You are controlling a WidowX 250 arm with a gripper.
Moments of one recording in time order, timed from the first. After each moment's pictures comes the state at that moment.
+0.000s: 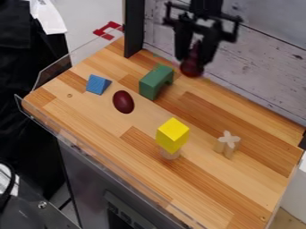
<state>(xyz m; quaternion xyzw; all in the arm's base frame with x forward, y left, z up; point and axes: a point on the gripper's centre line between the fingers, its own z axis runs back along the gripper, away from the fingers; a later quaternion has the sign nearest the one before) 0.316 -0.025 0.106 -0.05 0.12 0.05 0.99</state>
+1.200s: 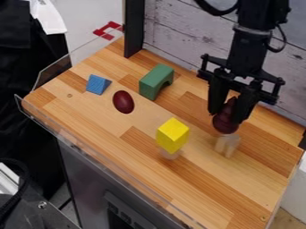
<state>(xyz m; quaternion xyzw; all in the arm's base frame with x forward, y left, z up) 0.290 -0.089 0.074 -0.06 0.13 -0.02 0.99</state>
